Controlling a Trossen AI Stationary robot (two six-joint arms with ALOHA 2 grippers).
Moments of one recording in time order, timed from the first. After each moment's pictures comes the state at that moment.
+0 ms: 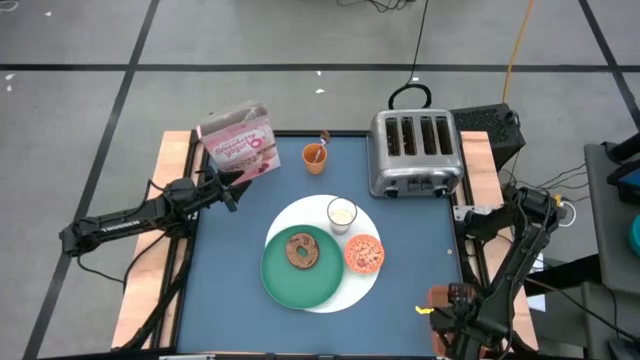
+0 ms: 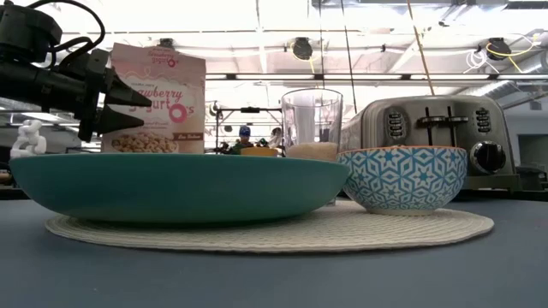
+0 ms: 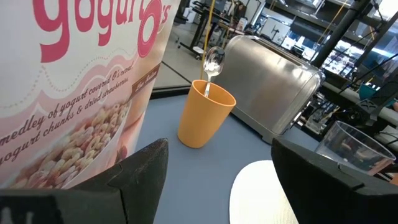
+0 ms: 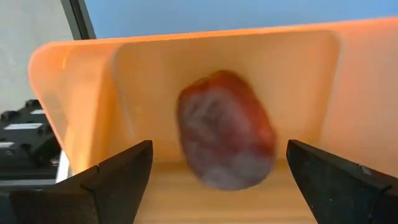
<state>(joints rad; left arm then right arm) 0.34 0.16 0.01 0.04 -0.21 -0.45 1.11 1.64 1.16 -1.09 -0.18 1.19</state>
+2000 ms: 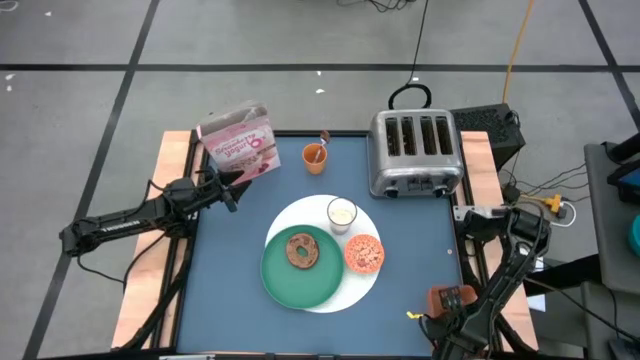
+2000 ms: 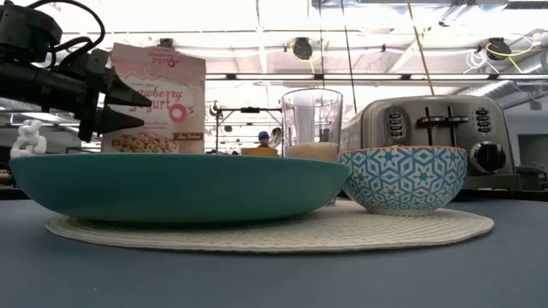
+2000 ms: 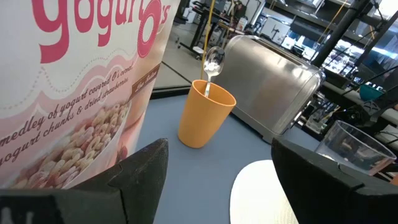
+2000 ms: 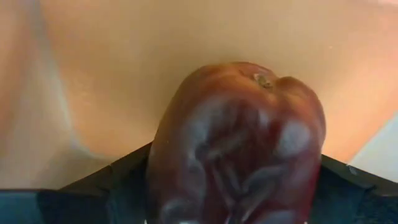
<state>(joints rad) 0.34 0.16 0.01 0.04 -0.21 -0.45 1.12 1.83 1.12 -1.05 -0.31 0.90</state>
